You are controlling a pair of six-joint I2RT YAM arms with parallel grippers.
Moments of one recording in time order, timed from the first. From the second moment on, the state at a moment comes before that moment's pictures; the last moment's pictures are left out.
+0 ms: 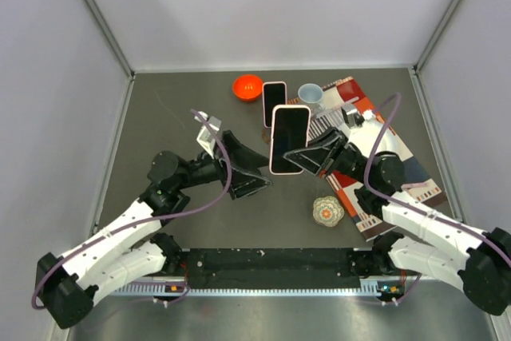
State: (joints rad) left arm -0.68 0.80 0.62 0.51 0.71 -0.78; right arm 0.68 0.93 0.52 1.03 -0.56 1.00
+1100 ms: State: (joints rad) left arm -0.80 0.91 0.69 0.39 0.56 -0.62; right arm 0.71 0.82 0.48 0.80 -0.49 0.89
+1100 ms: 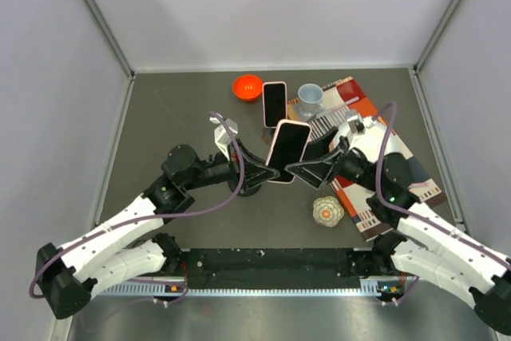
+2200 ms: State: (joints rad) left arm -0.80 0.75 0.86 -0.47 0.69 -0.10; right arm 0.74 1.07 1.19 -0.57 -0.87 -0.17
